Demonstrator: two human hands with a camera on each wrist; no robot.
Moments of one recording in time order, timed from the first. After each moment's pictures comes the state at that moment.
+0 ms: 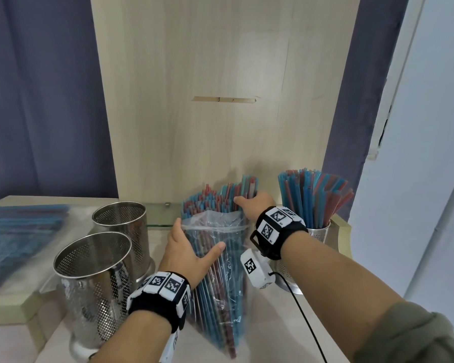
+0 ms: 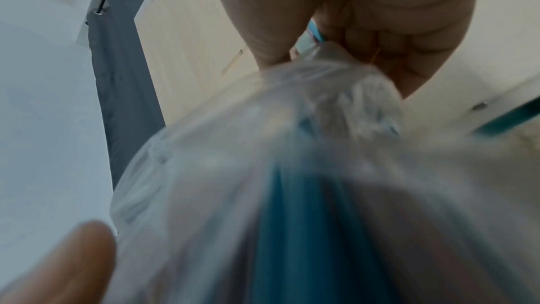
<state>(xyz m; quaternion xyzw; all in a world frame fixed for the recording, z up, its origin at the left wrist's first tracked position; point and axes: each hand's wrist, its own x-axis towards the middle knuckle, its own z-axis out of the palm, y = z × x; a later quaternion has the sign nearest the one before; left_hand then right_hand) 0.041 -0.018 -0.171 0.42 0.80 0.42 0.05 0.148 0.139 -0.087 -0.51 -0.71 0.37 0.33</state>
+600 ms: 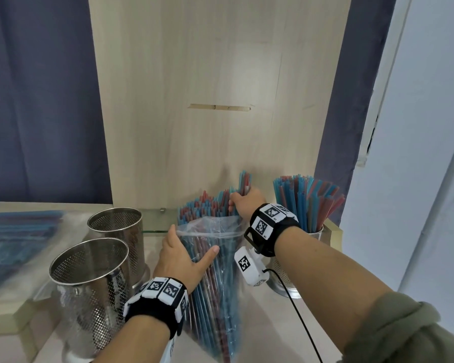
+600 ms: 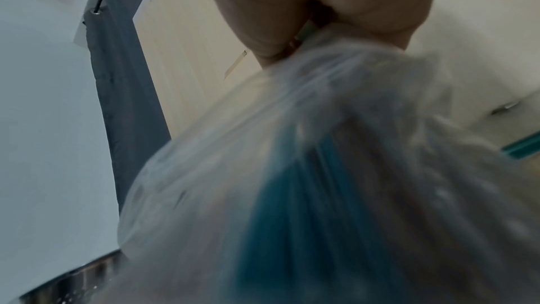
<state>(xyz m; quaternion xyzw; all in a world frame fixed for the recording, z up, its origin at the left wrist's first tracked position) 0.041 -0.019 -0.170 0.42 0.81 0.41 0.03 0.139 0.127 -0.070 -0.47 -0.69 0.39 0.40</state>
